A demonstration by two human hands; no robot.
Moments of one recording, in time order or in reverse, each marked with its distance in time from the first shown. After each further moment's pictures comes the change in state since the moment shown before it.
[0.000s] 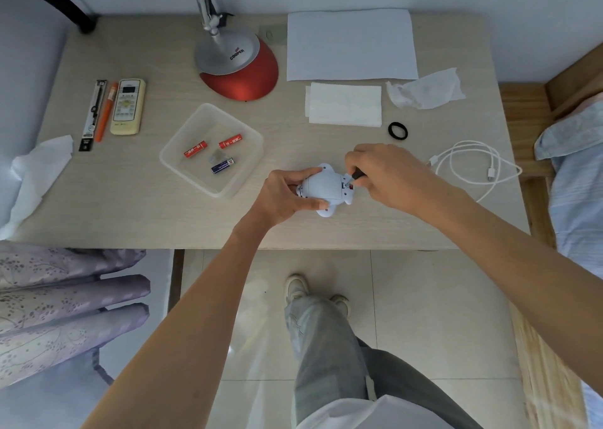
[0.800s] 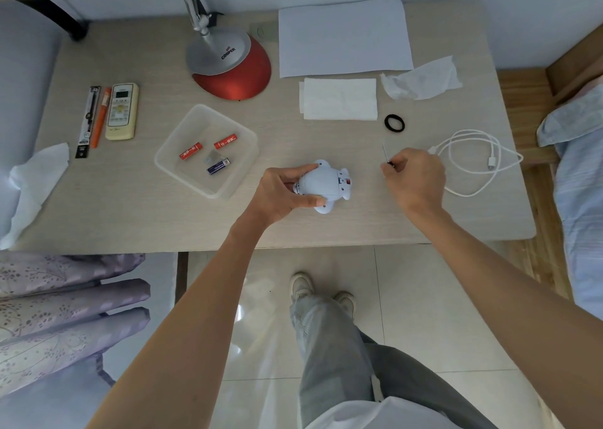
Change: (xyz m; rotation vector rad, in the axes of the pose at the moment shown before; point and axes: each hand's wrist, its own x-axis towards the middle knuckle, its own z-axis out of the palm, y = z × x) left_hand 0.000 0.002 -0.001 -0.034 -0.008 -0.034; right_hand -0.016 0.039 0.078 0.412 0.440 0.791
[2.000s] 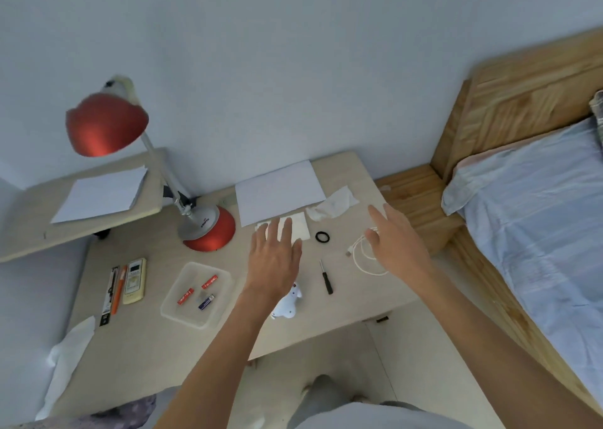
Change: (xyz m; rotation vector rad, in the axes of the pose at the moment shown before) left_hand -0.025 0.208 0.071 1.272 0.330 0.529; right_hand -0.015 0.011 -0.203 -0.154 -0.081 -0.082
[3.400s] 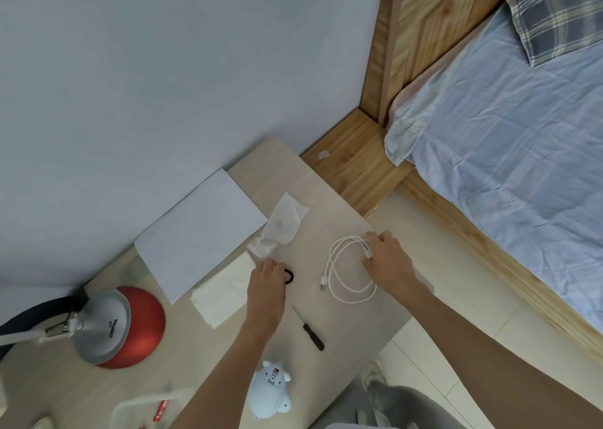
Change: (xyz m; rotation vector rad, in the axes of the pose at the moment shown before) left_hand 0.120 -0.005 0.207 -0.173 -0.511 0.223; right_hand 0.091 0.109 0.130 0.107 -0.212 0.547
